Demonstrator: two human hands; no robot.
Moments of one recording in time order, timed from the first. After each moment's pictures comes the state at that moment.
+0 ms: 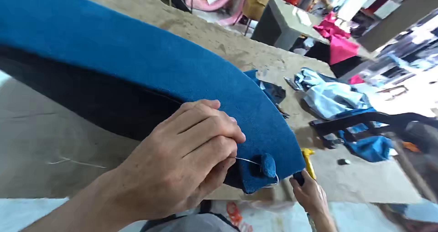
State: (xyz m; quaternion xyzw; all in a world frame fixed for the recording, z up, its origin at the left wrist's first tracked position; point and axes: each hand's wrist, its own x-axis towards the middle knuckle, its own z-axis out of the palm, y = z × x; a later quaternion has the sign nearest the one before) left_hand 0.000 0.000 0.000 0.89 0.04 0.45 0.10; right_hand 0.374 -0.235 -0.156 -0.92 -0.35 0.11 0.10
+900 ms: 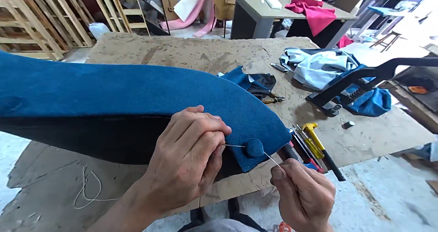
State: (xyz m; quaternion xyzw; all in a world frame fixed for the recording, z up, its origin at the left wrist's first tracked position) left_hand 0.012 0.004 -0.003 0.89 0.02 0.45 0.06; right_hand 0.193 -0.183 -0.054 -0.62 -0.60 -0.14 0.49
